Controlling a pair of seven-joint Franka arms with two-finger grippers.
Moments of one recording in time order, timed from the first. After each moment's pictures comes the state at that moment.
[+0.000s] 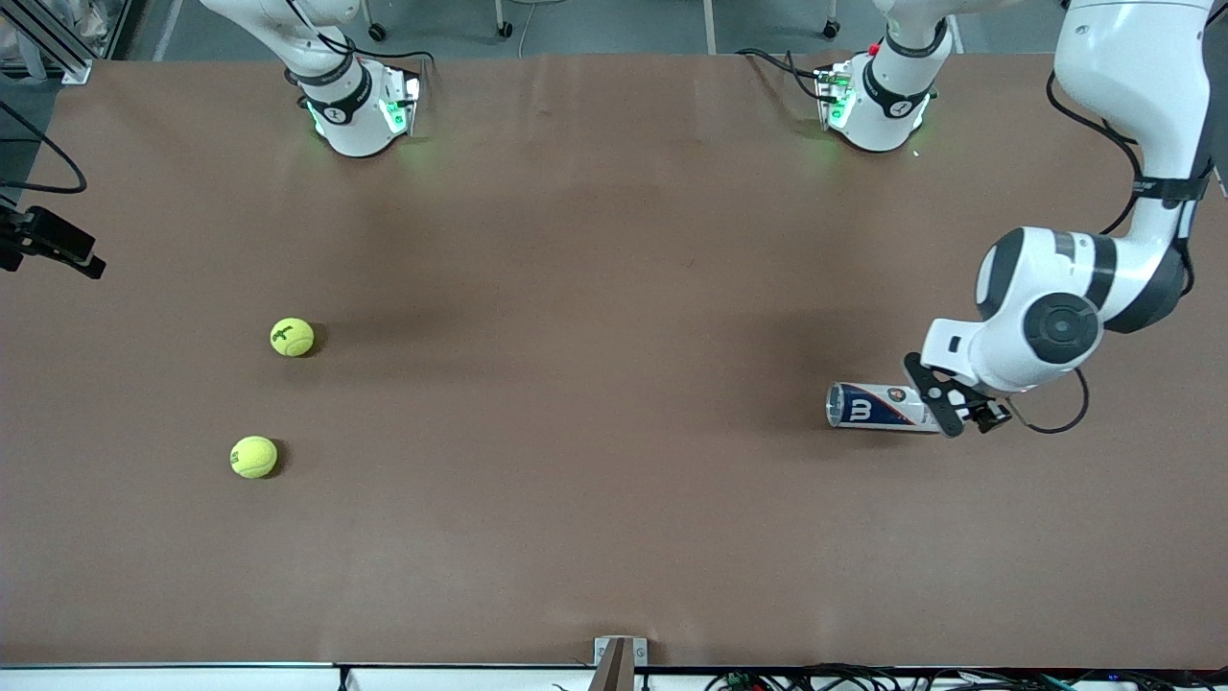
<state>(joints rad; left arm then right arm) 0.05 0.42 -0.20 -1.88 0.36 2.16 0.89 -0.14 -0.05 0.01 -1.65 -0.01 1.65 -0.02</state>
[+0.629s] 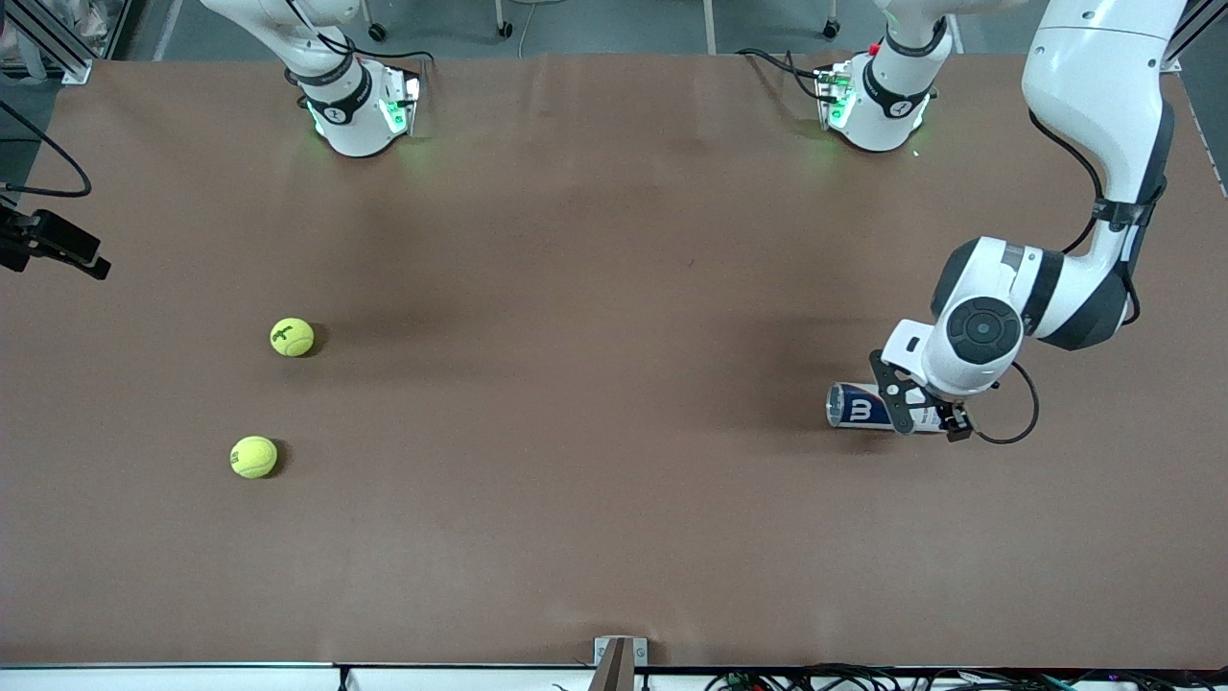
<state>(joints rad) 0.00 0.46 -0.20 -1.88 0.49 2.20 0.89 -0.14 -0.05 0.01 -1.67 -0.01 1.66 -0.02</state>
